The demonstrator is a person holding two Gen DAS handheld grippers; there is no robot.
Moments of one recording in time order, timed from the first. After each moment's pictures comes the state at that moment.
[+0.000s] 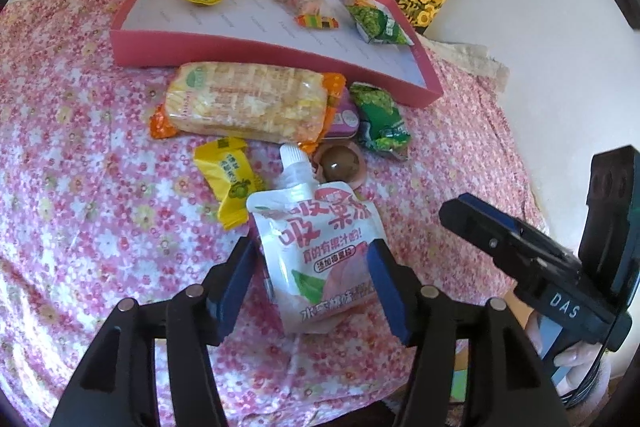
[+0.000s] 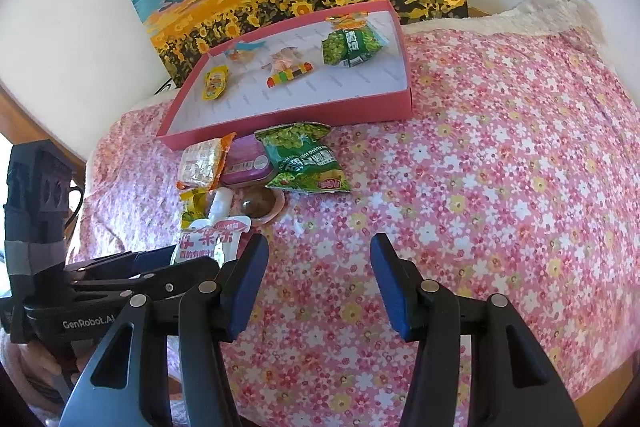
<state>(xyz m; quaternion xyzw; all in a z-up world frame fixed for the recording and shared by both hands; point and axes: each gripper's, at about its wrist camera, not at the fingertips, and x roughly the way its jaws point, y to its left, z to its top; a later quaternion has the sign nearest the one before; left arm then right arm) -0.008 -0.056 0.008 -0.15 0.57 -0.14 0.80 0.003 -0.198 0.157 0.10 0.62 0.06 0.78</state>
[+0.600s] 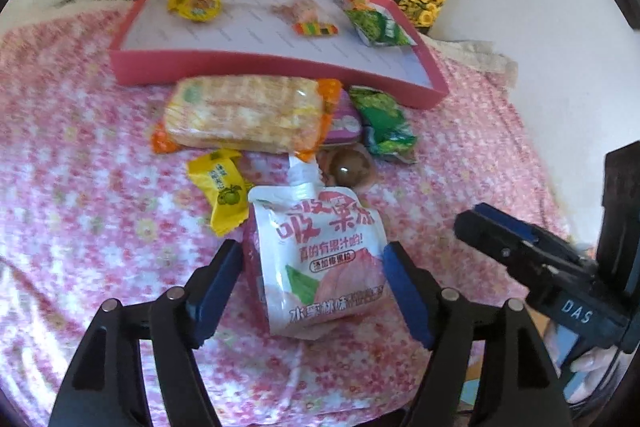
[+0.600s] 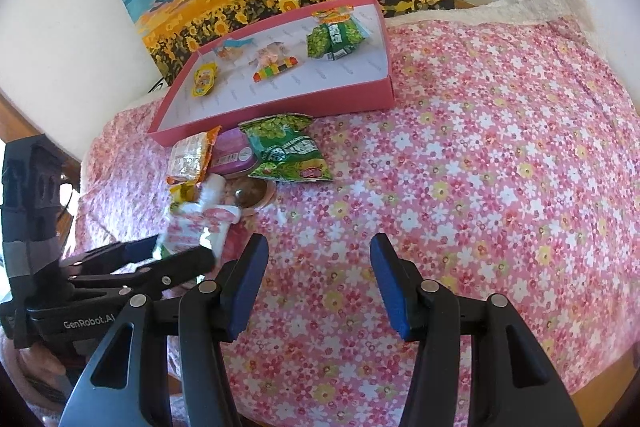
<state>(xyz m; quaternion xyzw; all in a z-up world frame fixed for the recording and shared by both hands) -0.009 -0.072 0.014 -0.09 0.55 -0.10 0.83 -0.004 -0.205 0.157 0.10 0.62 0.04 0.78</state>
